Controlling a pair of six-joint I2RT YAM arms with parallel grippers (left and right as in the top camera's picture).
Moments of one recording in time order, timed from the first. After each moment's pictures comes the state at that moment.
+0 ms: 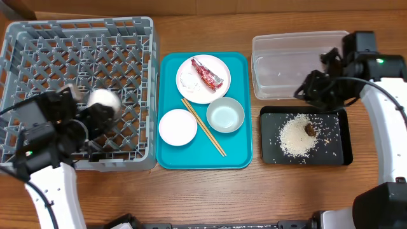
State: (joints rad) left arm 0.44 1.13 1.09 -0.93 0.37 -0.15; right arm -0.07 1.62 1.53 -1.27 -0.39 0.27
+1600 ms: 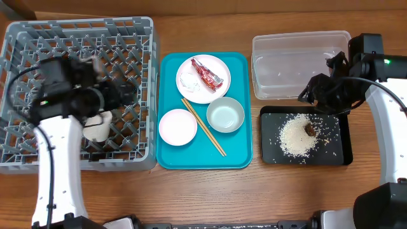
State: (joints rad) left arm 0.21 1.43 1.26 -0.87 0.42 -0.15; right arm -0.10 1.61 1.53 -1.33 -0.35 0.25
